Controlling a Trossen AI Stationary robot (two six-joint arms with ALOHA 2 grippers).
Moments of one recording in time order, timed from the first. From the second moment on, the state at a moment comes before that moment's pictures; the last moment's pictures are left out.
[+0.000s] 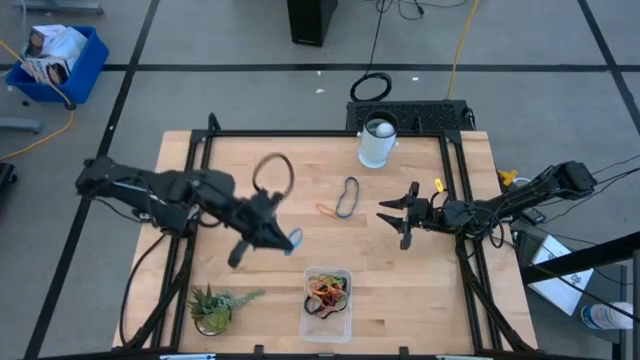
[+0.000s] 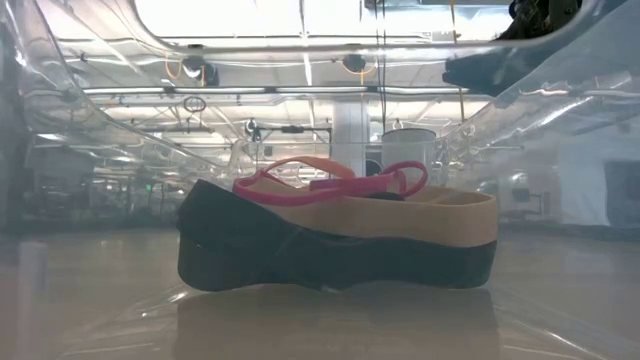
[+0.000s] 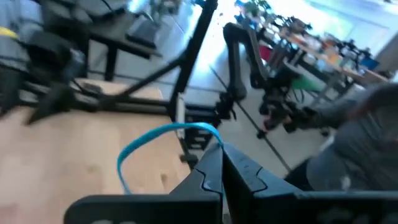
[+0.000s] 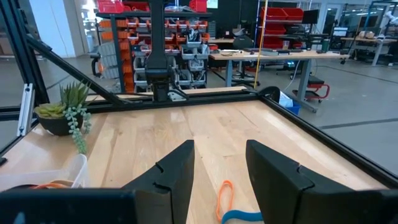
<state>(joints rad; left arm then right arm) -0.22 1.21 1.25 -0.24 0.29 -0.34 0.27 0.86 0.20 0.62 0.50 0.04</state>
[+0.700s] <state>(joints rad) -0.37 1.68 1.25 -0.23 0.19 -0.48 0.27 0.86 0.18 0.62 0.50 0.04</state>
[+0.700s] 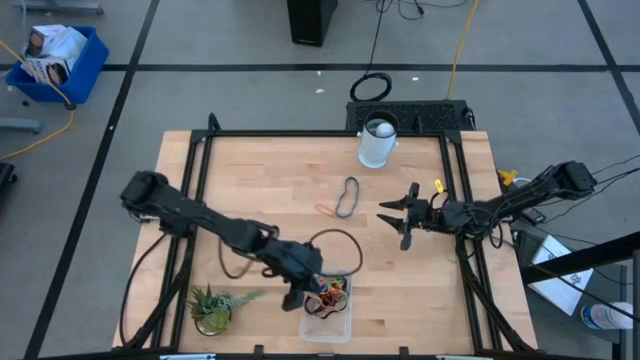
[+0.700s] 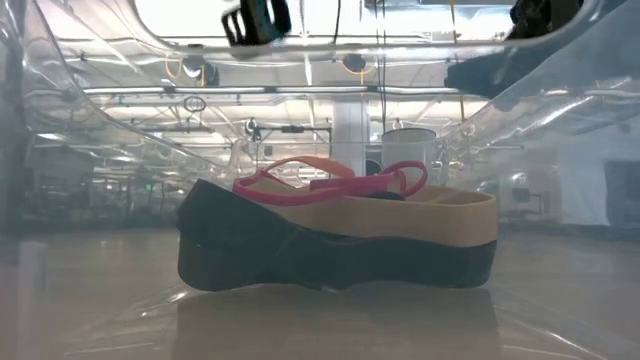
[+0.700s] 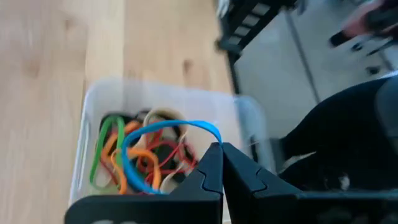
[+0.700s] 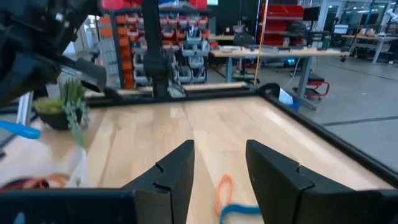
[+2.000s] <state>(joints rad) -0.37 1.87 1.25 -0.23 0.14 -0.59 0.27 0.86 0.03 0.72 0.50 0.24</state>
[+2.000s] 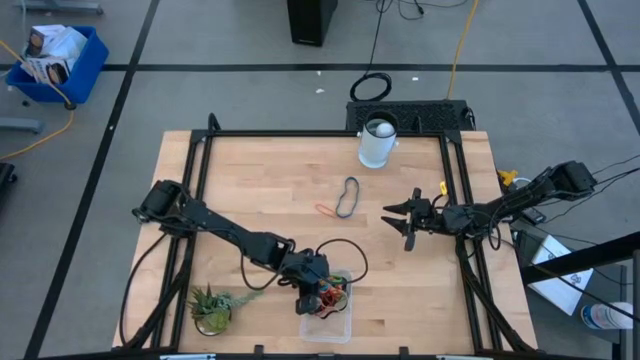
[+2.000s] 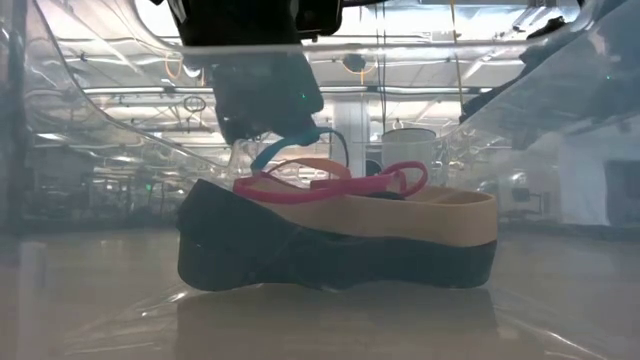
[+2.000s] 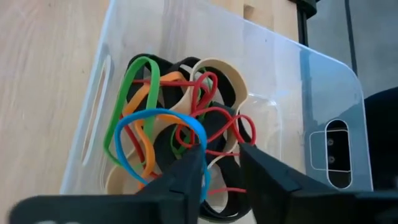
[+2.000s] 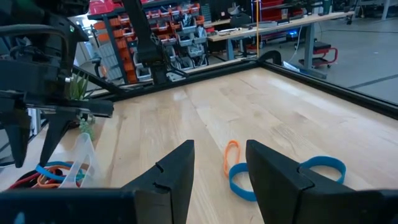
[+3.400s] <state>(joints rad) -0.33 1.44 1.25 -0.23 0.26 -0.32 0.27 0.86 0.03 0.85 0.50 0.18</state>
